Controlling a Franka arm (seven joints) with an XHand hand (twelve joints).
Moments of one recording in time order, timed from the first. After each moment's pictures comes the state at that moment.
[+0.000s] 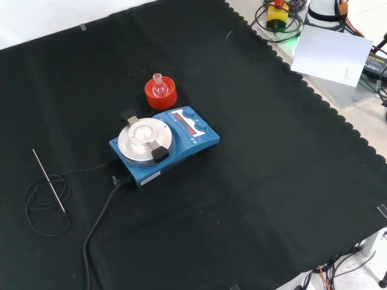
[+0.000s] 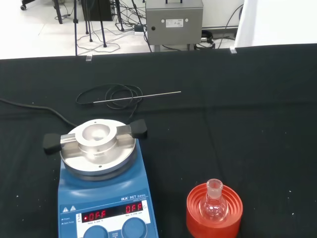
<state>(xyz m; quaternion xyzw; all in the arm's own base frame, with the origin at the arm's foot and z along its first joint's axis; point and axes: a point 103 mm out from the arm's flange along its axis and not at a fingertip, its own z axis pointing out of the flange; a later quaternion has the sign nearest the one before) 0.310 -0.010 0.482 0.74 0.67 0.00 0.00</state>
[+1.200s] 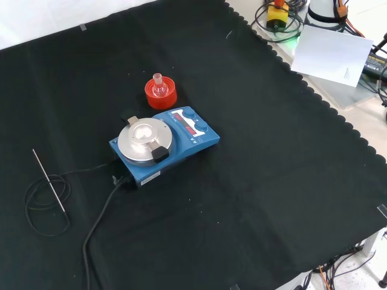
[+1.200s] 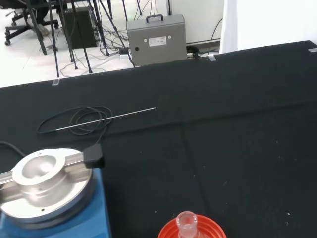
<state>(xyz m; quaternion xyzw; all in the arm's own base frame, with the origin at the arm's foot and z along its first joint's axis) 0.382 -0.087 0.406 0.76 0.65 0.06 0.00</state>
